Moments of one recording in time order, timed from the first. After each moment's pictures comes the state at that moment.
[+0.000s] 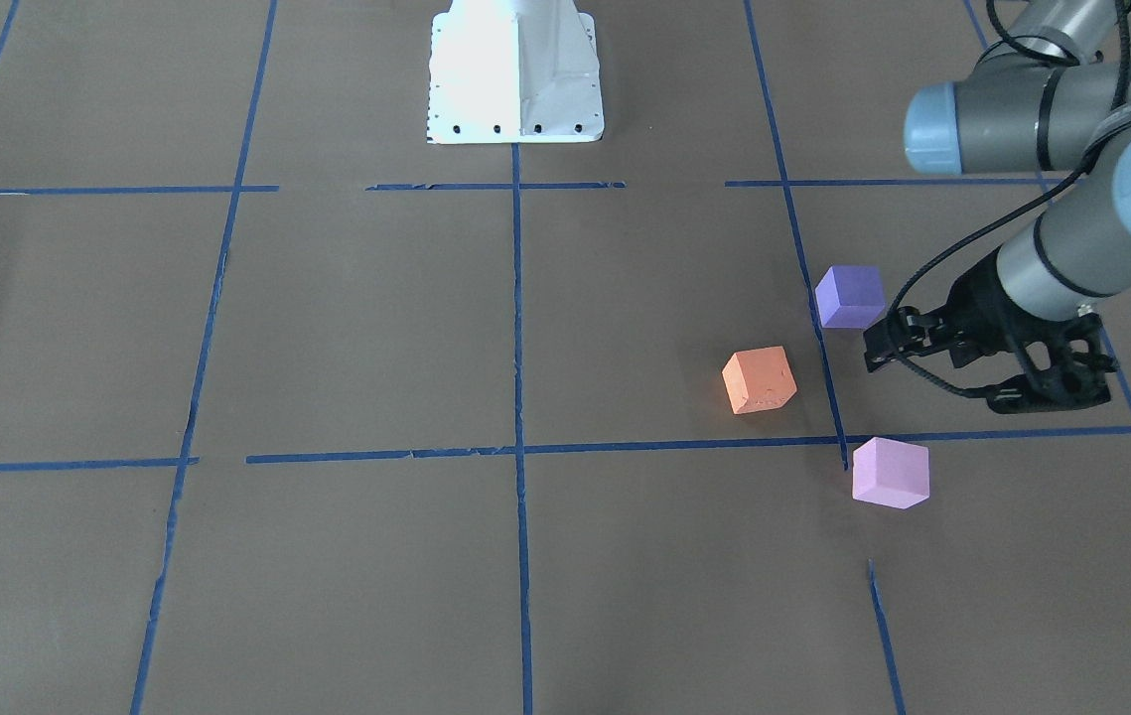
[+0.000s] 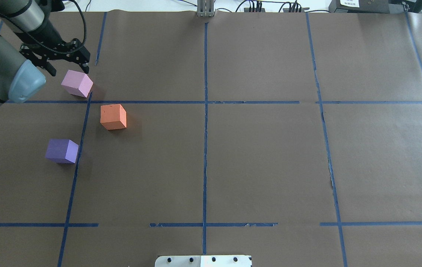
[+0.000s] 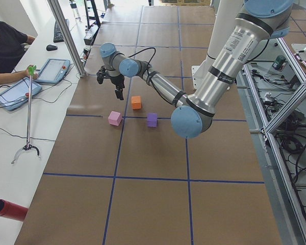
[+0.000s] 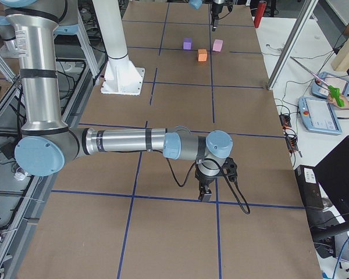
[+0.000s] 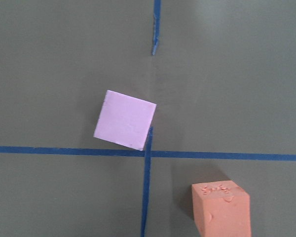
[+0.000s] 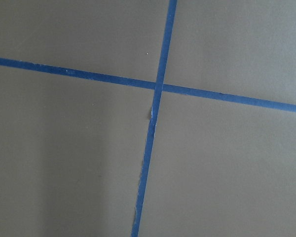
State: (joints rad) left arm -1.04 -2.14 -1.59 -1.45 -2.33 -0.74; right arm 1.52 -1.52 1.60 -1.72 2.29 -0.16
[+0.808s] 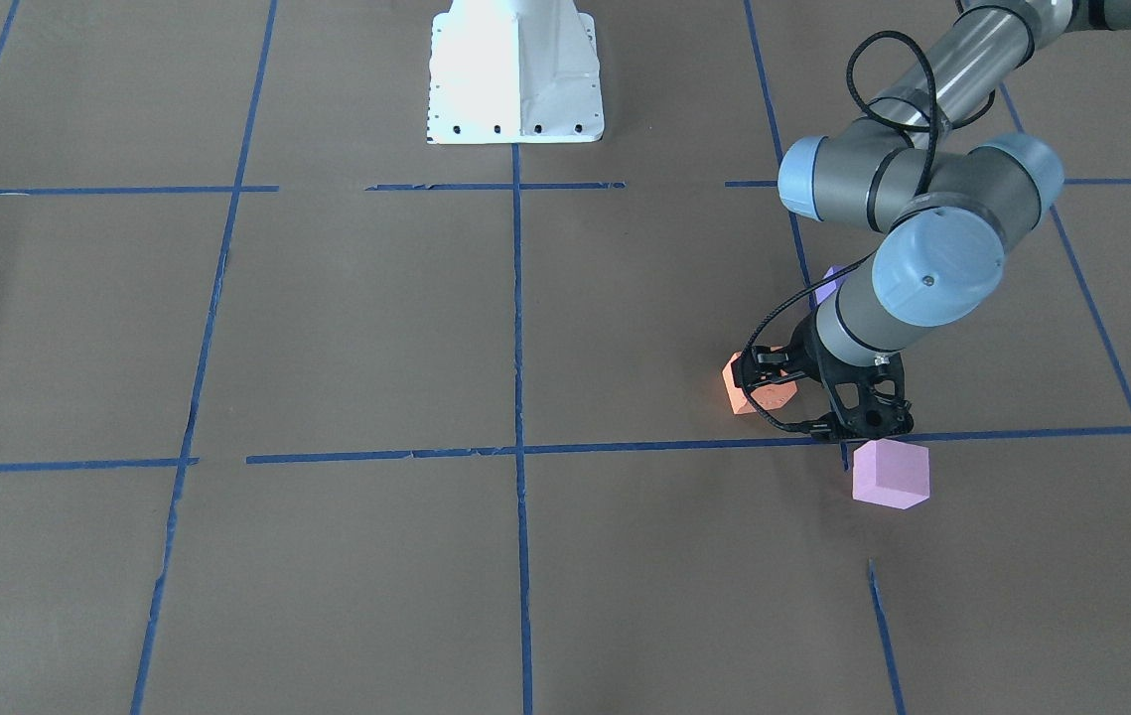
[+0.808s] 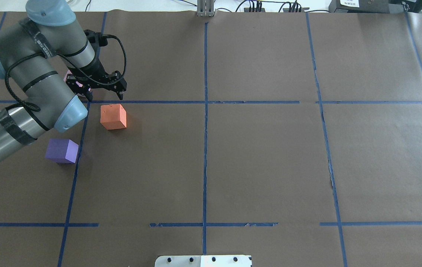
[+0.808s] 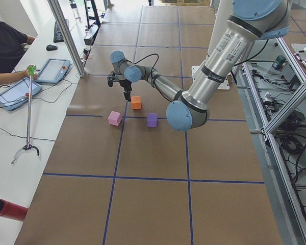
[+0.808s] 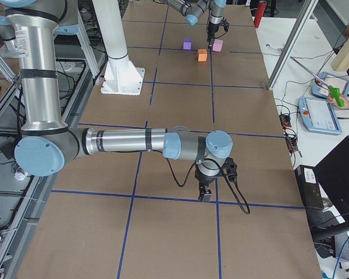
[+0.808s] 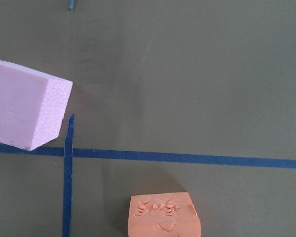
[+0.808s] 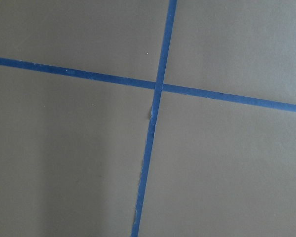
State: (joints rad) left arm -0.88 -2.17 -1.48 -1.59 -2.24 -0.89; right arm 1.52 -1.52 1.60 -1.72 2.29 -0.16
